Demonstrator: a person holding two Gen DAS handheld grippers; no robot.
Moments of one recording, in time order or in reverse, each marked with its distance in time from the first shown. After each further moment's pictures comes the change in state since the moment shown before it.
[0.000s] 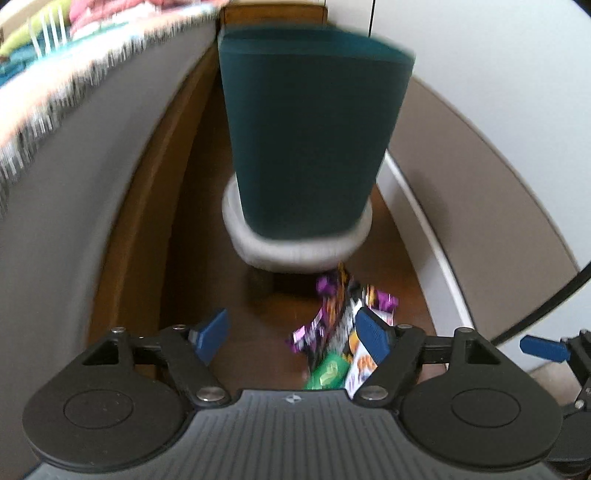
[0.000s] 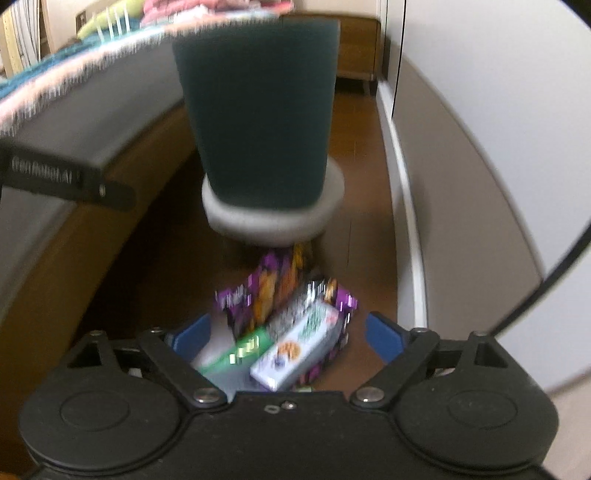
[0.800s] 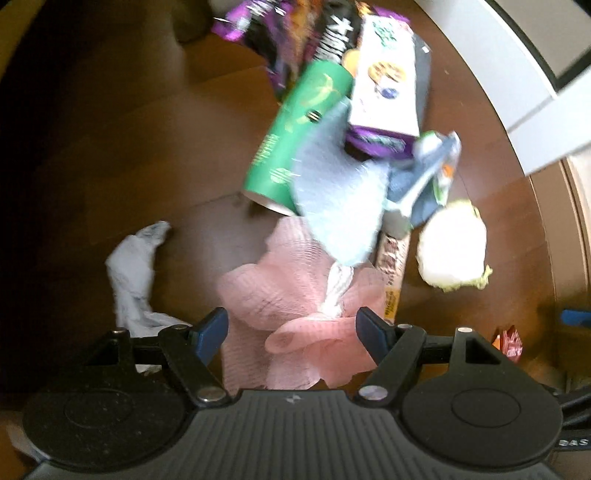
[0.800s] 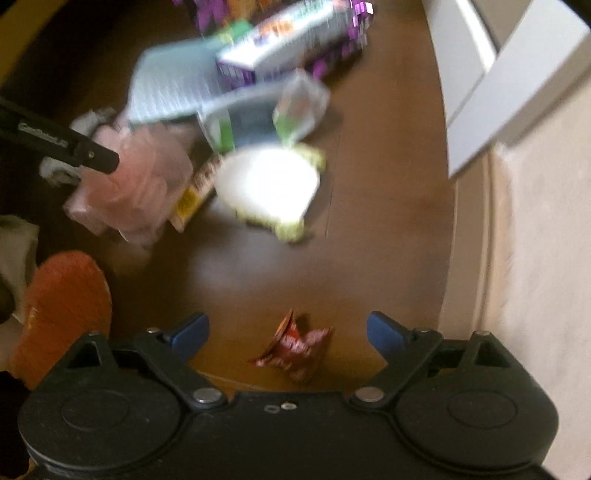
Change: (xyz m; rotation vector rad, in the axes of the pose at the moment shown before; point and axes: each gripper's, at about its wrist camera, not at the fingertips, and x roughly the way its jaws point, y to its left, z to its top) left arm 0.191 -0.025 -0.203 0.182 0.508 -0.036; right arm 0.115 -0.011 -0.230 0.057 0.548 0.026
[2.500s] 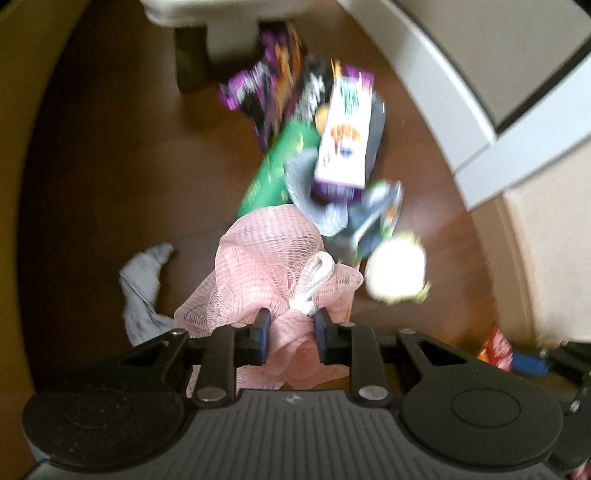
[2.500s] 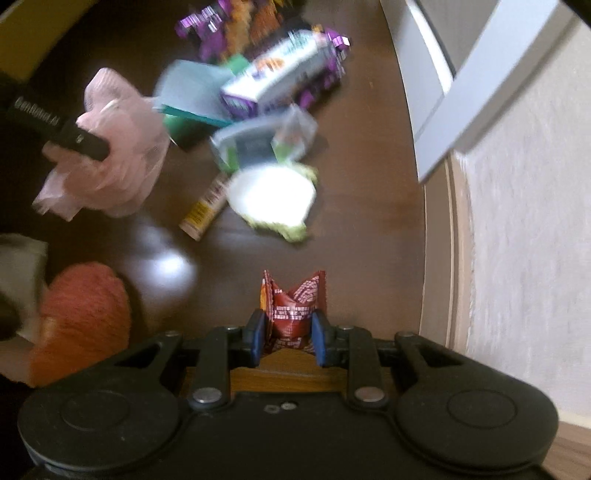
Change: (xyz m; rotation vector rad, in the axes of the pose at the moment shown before) left arm -0.087 0.007 -0.012 -0.047 -0.141 -0.099; right arm -0.064 0.030 -0.015 0.043 -0.128 -0.083
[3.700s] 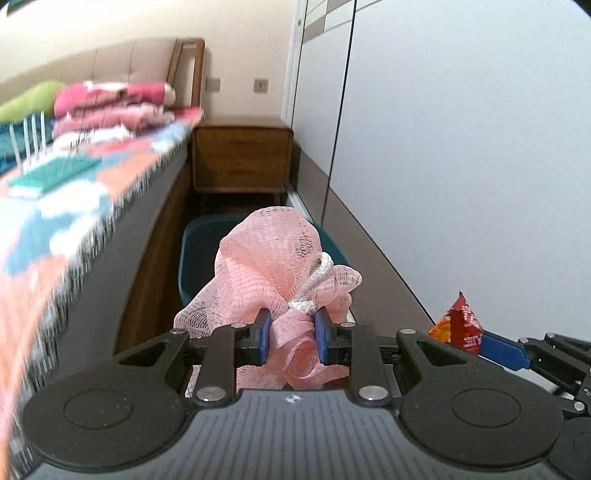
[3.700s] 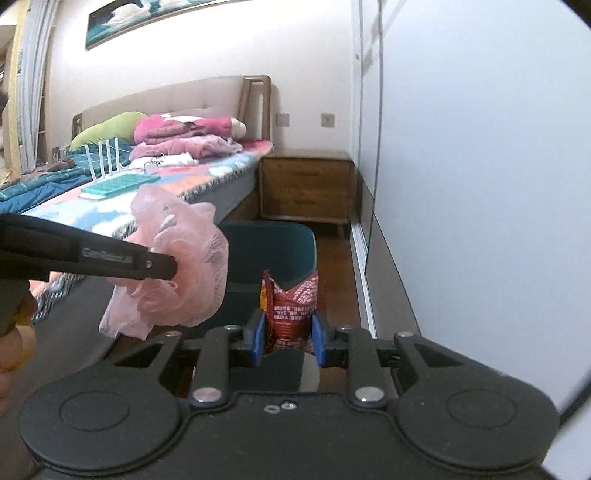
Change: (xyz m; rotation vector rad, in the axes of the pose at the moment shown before) left arm -0.302 -0.012 0.233 -0.042 -0.760 0.053; right arm -0.282 -0.006 0.275 -0.045 -0.878 0.006
